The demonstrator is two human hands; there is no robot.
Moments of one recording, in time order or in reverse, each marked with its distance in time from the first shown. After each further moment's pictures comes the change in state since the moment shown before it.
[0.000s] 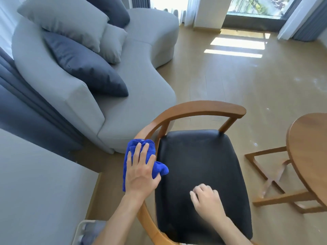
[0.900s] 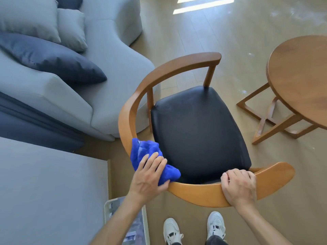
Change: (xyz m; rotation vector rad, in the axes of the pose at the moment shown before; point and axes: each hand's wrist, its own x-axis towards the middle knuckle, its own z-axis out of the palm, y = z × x) left_hand -0.111 0.004 0.009 -0.032 -0.075 0.592; right_hand -0.132 0.033 0.066 0.092 0.358 0.495
